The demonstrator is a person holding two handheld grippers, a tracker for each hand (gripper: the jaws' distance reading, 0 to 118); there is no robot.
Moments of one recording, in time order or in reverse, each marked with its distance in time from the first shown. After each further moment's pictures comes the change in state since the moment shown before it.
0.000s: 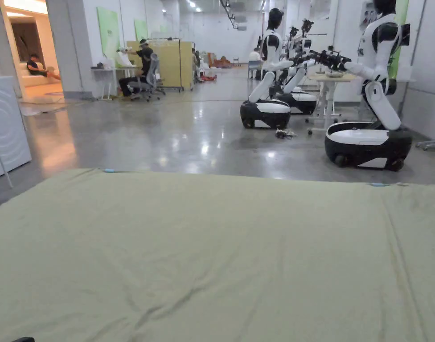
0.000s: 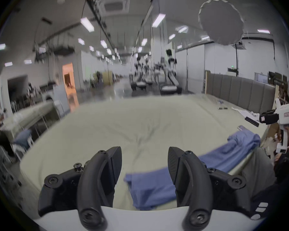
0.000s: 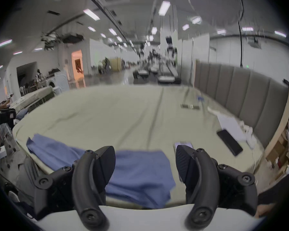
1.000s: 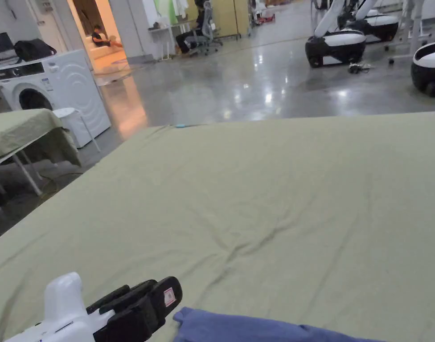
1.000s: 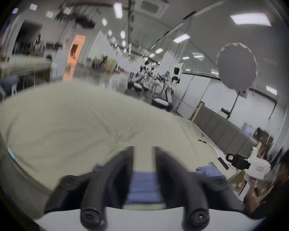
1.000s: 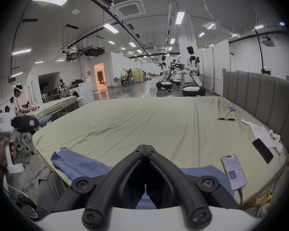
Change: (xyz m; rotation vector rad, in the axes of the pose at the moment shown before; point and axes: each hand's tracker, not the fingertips) left arm -0.071 -0.054 -0.029 -0.150 -0.194 0.605; right arm -0.081 0.010 -0.021 0.034 0.211 -0.059
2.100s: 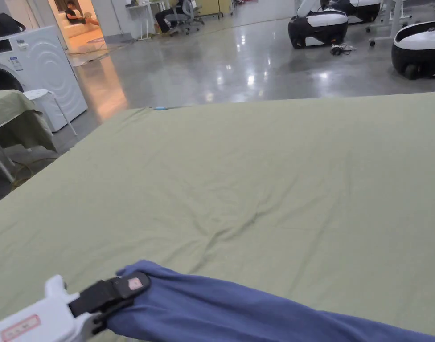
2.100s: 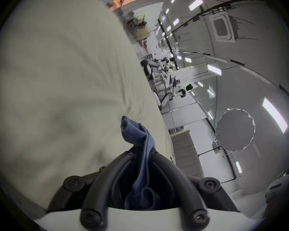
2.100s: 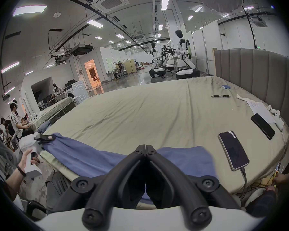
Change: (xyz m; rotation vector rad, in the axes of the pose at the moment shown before) left arm -0.088 0.004 -0.056 -0.017 -0.147 0.550; right arm 0.033 -0.011 0.001 -0.110 -0.028 -0.127
